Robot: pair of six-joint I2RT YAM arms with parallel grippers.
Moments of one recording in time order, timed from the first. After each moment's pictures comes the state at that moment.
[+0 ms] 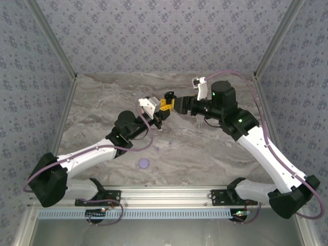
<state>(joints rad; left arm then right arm) -0.82 1.28 0.76 0.67 0.10 -0.05 0.58 1.16 1.27 -0.45 -0.37 0.48</state>
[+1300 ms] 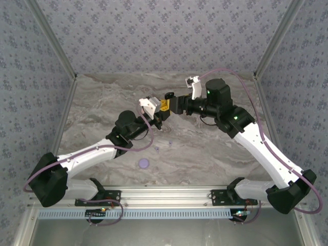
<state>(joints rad) -0.82 1.28 0.76 0.65 0.10 -0.05 0.62 1.21 1.32 -0.44 -0.39 0.45</state>
